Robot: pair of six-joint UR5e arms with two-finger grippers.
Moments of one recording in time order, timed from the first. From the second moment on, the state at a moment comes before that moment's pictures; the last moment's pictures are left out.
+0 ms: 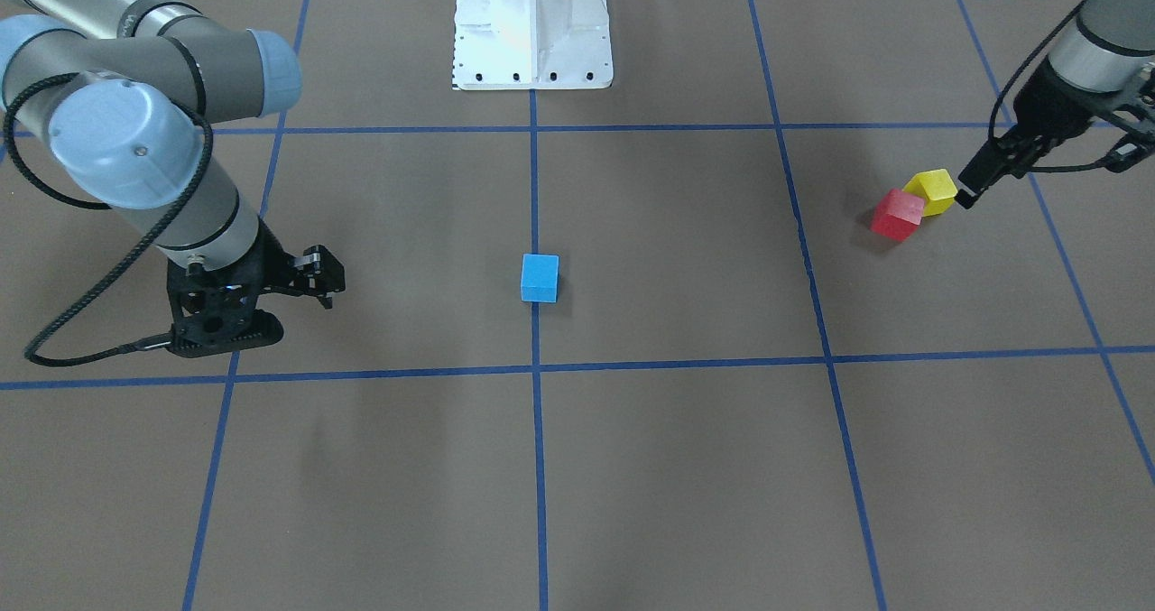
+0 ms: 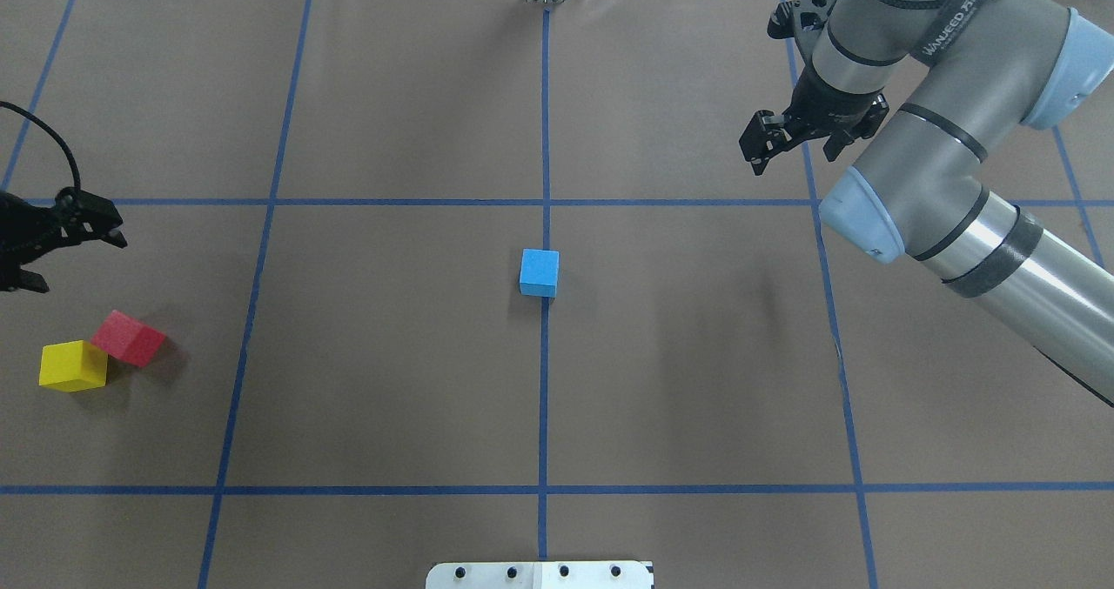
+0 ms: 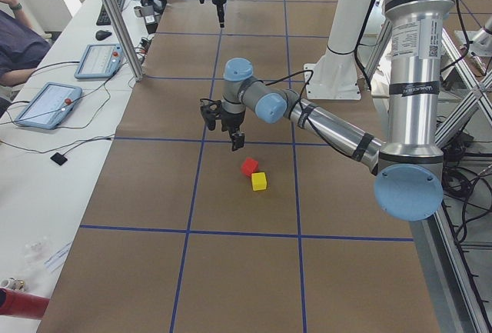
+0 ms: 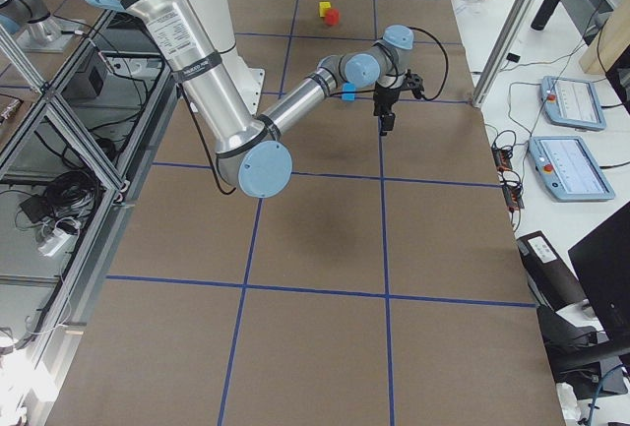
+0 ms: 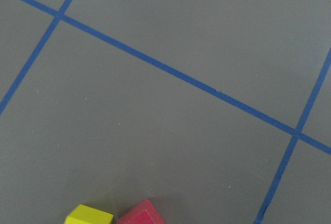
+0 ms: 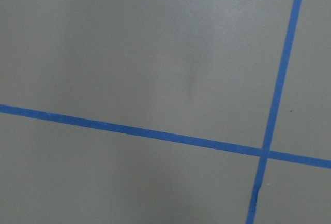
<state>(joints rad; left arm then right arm) -0.88 -1.50 -2.12 -1.75 -2.00 -1.53 0.93 -1.02 1.67 -1.73 2.14 0.59</state>
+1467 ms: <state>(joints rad) -0.56 -1.41 -2.00 -1.99 -1.78 -1.90 0.93 -1.05 1.68 -1.73 2.11 0.58</state>
